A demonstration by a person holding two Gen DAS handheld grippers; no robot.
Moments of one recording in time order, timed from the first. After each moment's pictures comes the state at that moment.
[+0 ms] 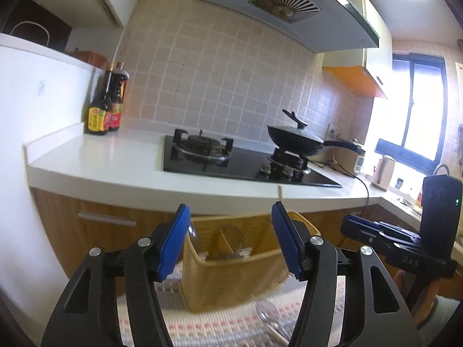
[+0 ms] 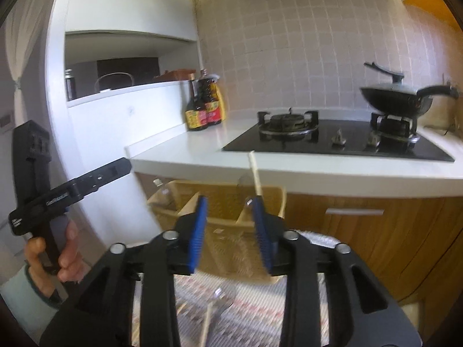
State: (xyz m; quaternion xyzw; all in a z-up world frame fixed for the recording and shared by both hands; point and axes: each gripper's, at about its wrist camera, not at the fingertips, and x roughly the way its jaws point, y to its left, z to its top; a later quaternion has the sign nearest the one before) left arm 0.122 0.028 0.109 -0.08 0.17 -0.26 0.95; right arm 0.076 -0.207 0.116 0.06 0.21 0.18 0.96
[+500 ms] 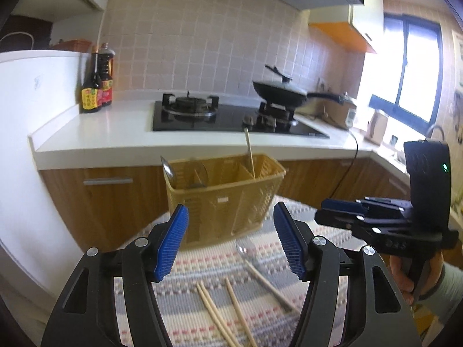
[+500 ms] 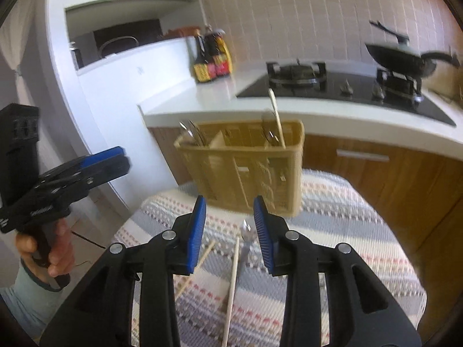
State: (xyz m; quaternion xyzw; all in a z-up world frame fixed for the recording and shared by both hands) left arm 0.060 0.013 0.111 -0.01 0.27 -0.26 0.93; right arm 0.040 -0.190 0.107 0.06 0.33 0.17 0.93
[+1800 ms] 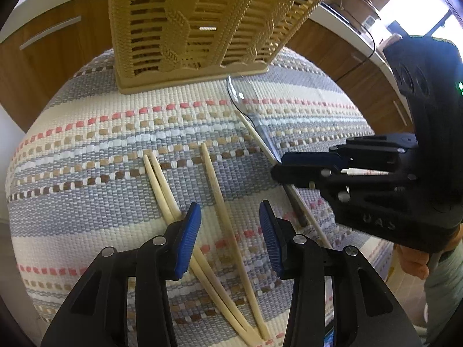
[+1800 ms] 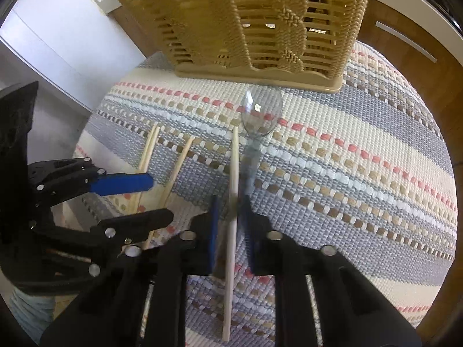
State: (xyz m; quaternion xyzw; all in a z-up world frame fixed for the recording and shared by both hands) left arm 0.113 -0.026 -0.041 0.00 0.57 -0.30 0.76; right arm 0.117 -0.133 -0.019 0.01 0.60 0.15 0.78
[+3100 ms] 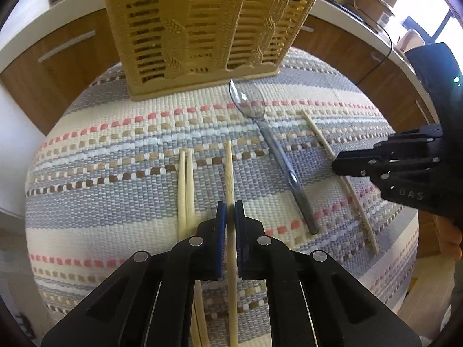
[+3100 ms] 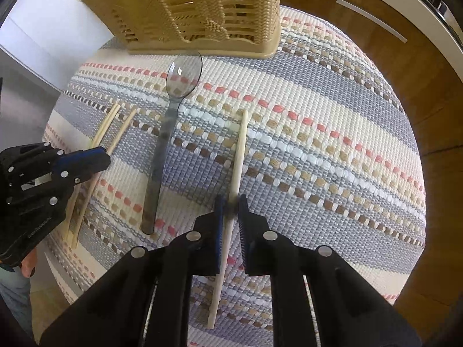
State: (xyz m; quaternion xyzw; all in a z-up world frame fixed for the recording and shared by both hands) left arm 0.094 -0.092 -0.031 0.03 0.55 -0.24 0.80; right arm 0.100 -0.193 -0.020 -0.03 0.64 0.11 0.76
